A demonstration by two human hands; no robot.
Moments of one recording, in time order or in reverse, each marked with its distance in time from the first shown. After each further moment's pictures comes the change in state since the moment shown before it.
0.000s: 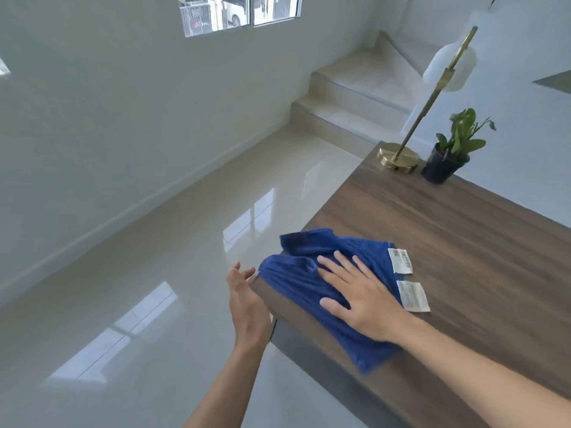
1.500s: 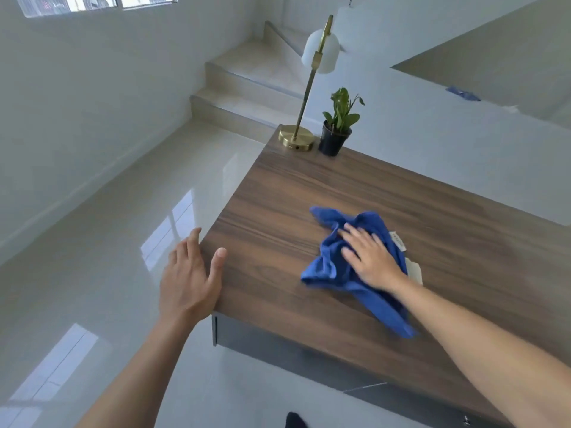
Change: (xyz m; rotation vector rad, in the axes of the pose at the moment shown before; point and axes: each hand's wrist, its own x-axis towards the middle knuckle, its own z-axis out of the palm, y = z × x) left_hand 0.025 0.006 0.012 0.942 -0.405 0.688; right_hand -0.111 0.113 -0.005 0.056 0.121 0.660
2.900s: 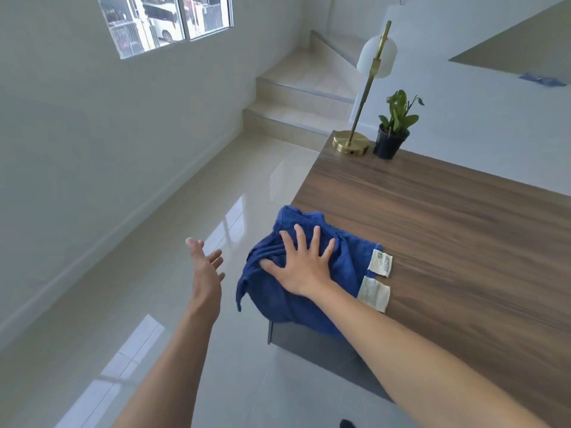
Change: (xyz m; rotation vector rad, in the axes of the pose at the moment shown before) left_hand 0.010 -0.040 -0.063 -1.011 0.124 -0.628; right_hand 0.015 -0.270 0.043 -0.018 -0.149 -0.012
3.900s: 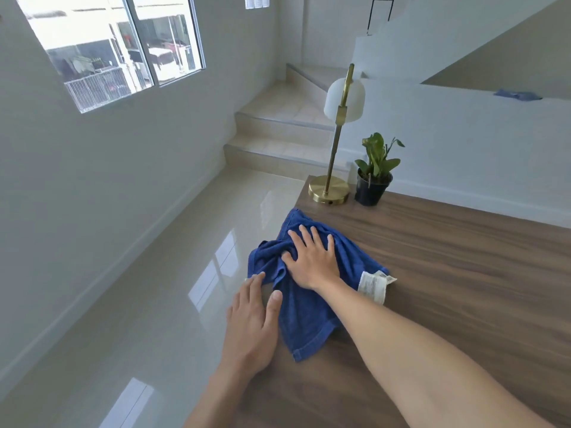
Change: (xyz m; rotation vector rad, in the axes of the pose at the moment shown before) left_hand 0.053 -0.009 0.148 0.910 -0.312 0.552; right_hand 0.189 0.111 -0.057 0.066 0.211 0.030
